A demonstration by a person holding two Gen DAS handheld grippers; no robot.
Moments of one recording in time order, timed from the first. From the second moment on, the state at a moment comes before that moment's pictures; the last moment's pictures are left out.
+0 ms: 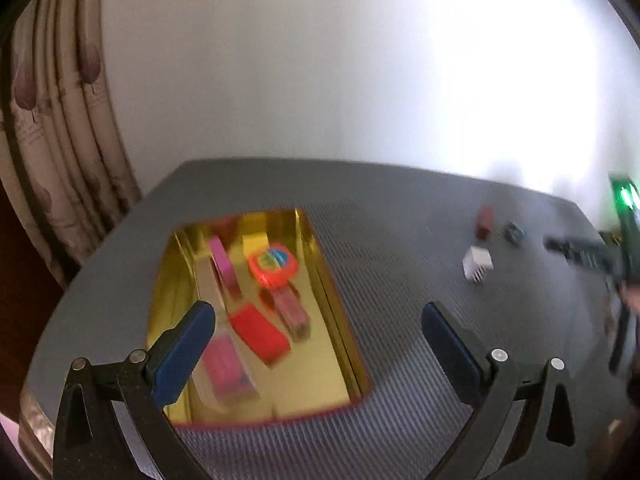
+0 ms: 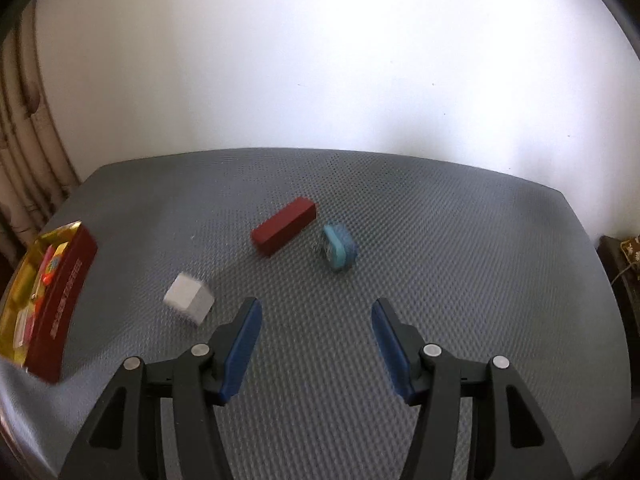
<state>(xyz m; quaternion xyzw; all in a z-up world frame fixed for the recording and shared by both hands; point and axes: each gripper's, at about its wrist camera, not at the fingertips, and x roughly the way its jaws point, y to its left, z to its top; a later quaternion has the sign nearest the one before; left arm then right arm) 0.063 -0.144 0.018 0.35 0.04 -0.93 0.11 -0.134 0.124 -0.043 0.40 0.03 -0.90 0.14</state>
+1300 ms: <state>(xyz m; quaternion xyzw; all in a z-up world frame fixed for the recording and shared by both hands) 0.093 -0.119 0.010 0.35 0.08 -0.93 0.08 -0.179 0.098 -0.034 0.39 0.09 -0.91 0.11</state>
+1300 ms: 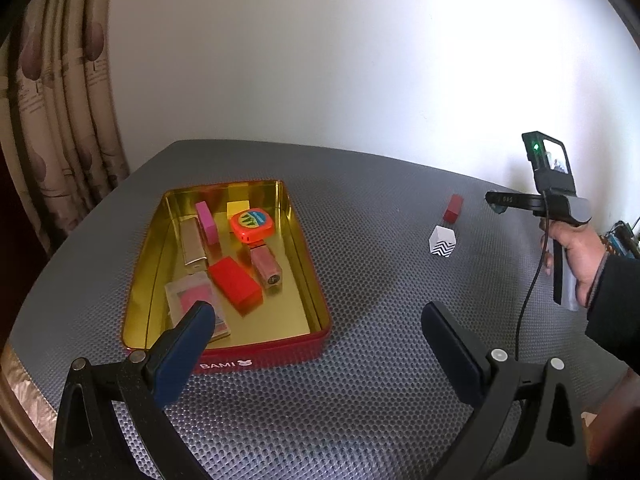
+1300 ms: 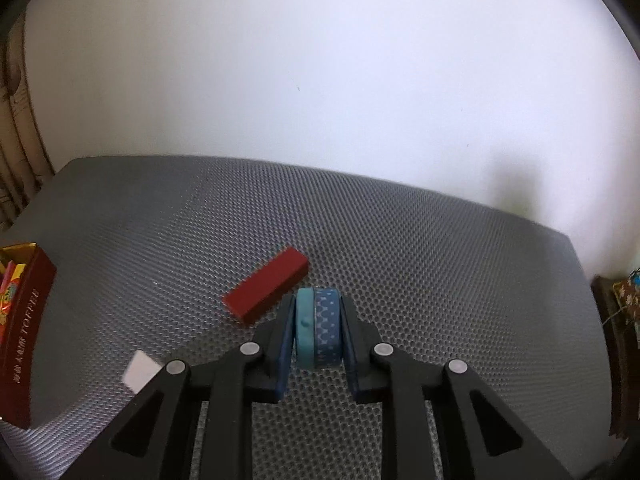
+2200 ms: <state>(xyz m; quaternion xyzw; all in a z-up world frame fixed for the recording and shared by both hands) 0.110 -0.224 0.010 0.32 0.16 -0.90 0.25 -0.061 -0.054 0.043 0.34 0.11 -0.88 0.30</state>
